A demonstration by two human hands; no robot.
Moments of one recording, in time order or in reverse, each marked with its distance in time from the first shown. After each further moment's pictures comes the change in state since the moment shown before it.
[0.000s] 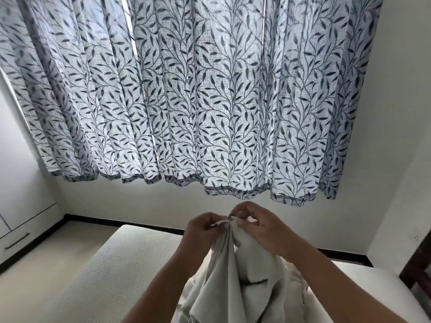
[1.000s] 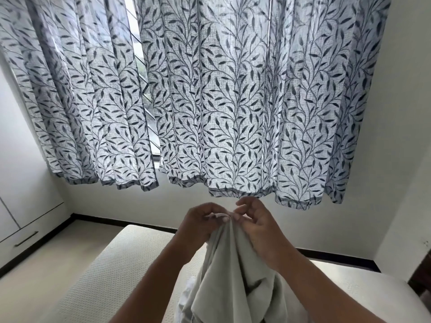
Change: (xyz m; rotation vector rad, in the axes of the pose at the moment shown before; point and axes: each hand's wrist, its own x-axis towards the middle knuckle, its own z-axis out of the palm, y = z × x) left_hand 0.010 0.026 -0.013 0.039 -0.081 0.066; right_hand -0.001 -0.020 0.032 0.463 0.235 0.015
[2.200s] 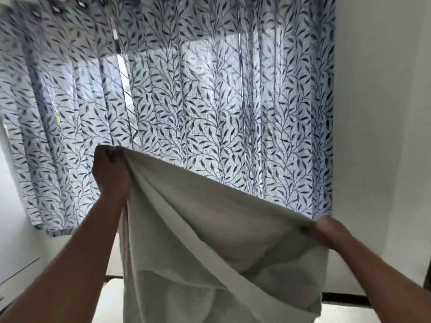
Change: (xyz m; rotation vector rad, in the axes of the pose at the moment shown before) left_hand 0.111 0.184 -0.109 0.580 1.027 0.498; right_hand 0.061 -0.047 -0.207 -0.967 0.322 0.596
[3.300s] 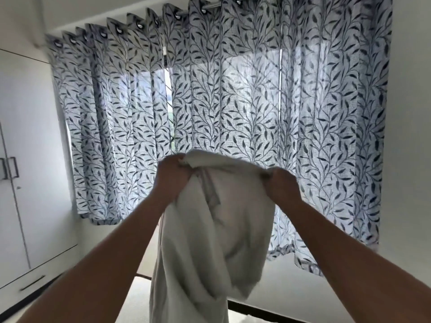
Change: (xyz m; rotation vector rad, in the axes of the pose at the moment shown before) left_hand -0.013 0.039 -0.004 0.134 -0.448 0.194; right_hand -0.035 -0.236 0.017 0.112 0.359 -0.643
